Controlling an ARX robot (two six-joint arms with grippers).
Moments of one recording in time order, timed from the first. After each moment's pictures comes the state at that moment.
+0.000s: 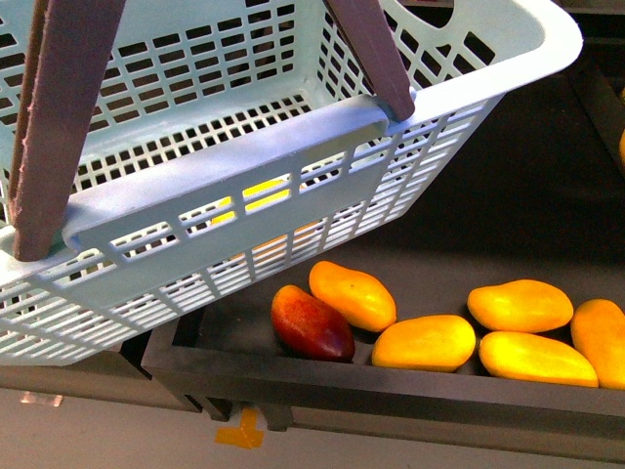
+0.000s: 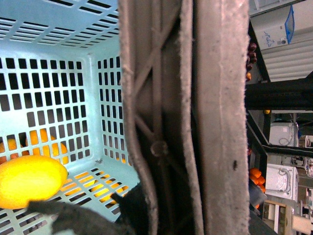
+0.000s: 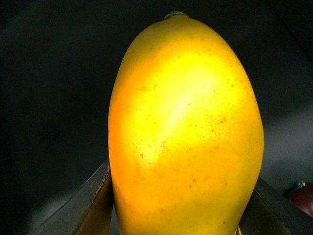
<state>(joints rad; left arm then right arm) -0.36 1.45 1.16 -0.23 0.27 -1.00 -0.15 1.94 0.97 0.27 -0.07 0.46</state>
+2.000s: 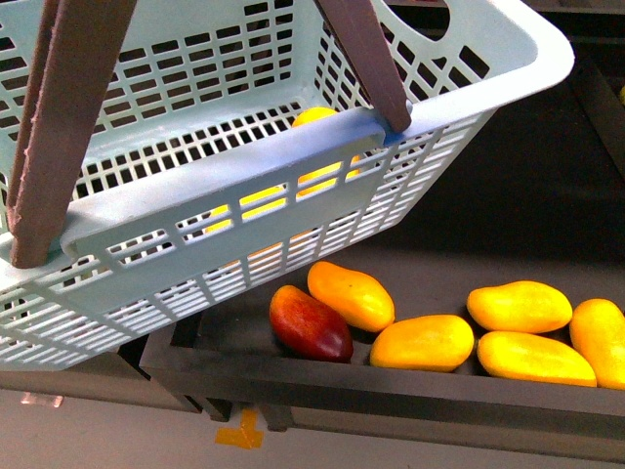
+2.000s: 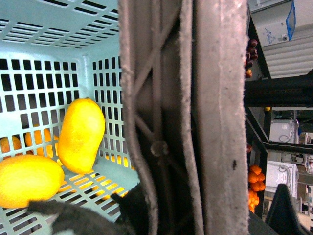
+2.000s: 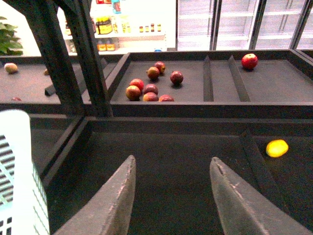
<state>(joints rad) -0.36 1.45 1.16 -0.23 0.27 -1.00 0.17 1.18 0.52 0.67 0.16 0.03</state>
